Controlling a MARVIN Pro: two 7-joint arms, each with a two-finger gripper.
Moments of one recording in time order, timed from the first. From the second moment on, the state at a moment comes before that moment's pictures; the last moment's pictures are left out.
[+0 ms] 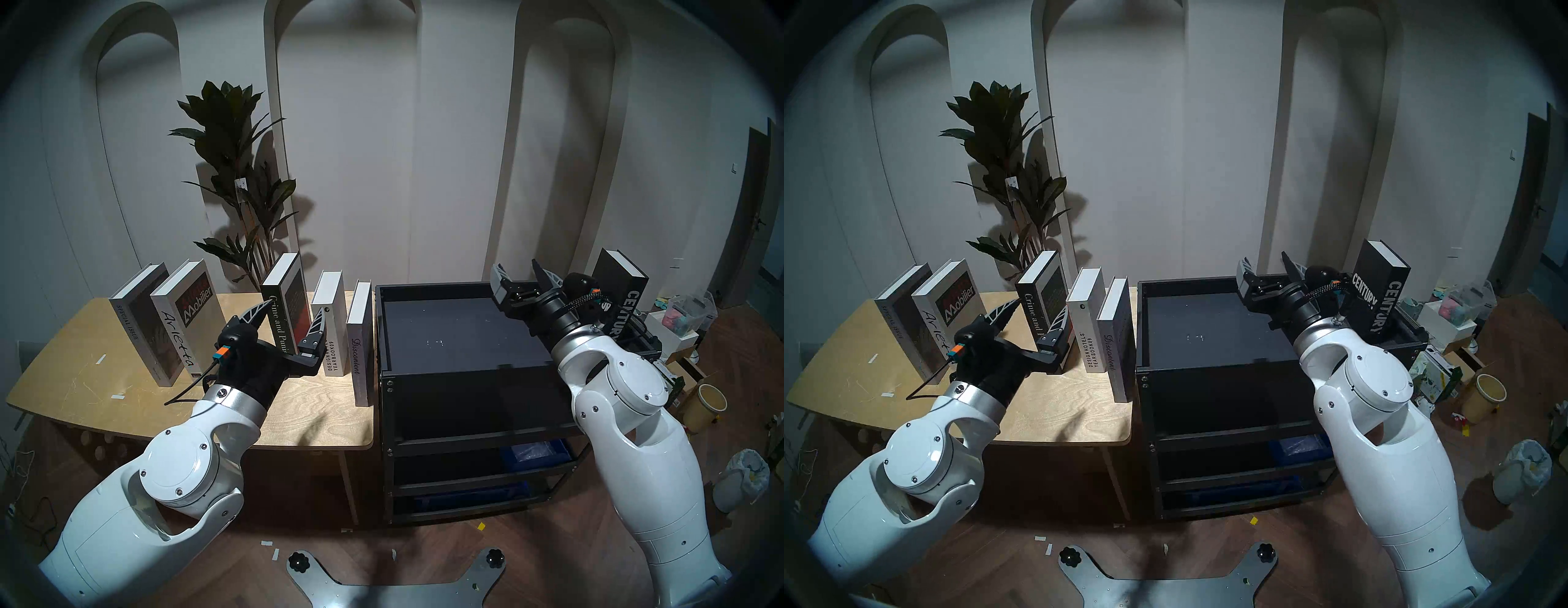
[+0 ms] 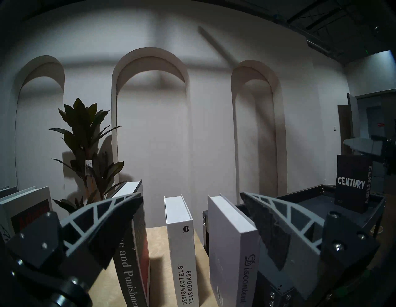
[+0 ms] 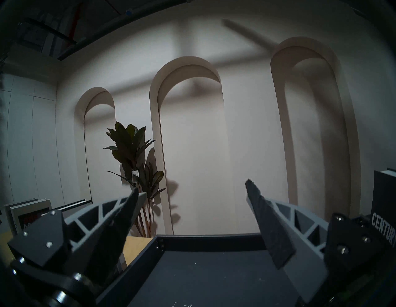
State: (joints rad) left arm 1.87 -0.76 -1.33 -2.27 -0.52 -0.06 0.41; right arm -1.63 -1.12 1.49 -2.05 0.60 0.16 -0.04
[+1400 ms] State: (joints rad) left arm 2.20 -0.74 -1.80 -2.26 -0.62 -0.22 0.46; right arm -1.45 -1.33 1.03 -2.07 0.32 0.10 -0.26
